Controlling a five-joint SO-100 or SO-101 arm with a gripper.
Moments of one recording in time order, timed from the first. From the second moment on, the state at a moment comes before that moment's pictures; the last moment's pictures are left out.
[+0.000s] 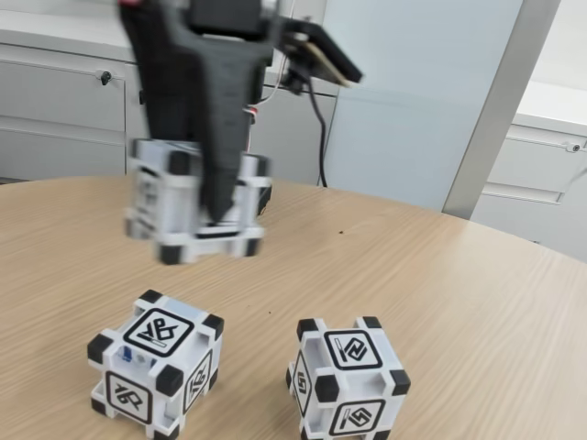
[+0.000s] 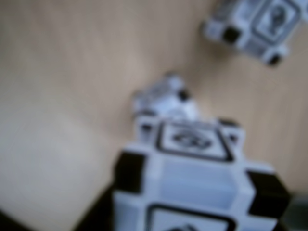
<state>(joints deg) 33.6 104.1 89.4 94.3 -38.3</state>
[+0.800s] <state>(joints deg) 37.4 89.8 89.4 94.0 -35.4</state>
